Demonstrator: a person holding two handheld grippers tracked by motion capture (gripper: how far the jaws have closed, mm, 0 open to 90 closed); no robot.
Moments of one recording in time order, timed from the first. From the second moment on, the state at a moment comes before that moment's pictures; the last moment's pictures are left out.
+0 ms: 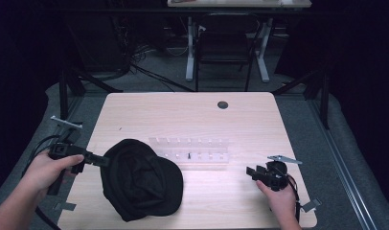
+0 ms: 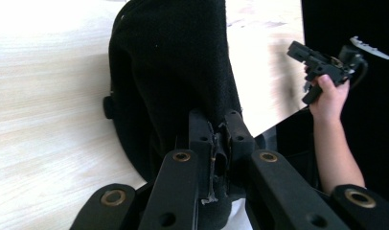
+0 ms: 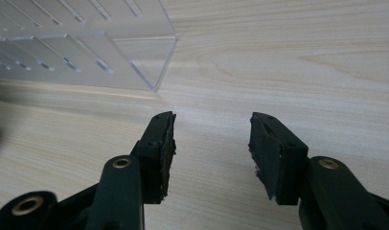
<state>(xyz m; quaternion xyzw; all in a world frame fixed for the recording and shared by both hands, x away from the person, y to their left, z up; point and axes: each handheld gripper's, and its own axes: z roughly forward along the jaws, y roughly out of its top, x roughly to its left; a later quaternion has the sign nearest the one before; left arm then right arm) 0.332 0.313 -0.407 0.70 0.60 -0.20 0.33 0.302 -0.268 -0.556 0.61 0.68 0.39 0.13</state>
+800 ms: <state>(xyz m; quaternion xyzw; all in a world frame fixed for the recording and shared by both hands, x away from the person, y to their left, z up) 0.336 0.286 -0.362 0.73 0.58 -0.18 0.32 0.303 -0.269 -0.556 0.61 0.67 0.40 0.12</state>
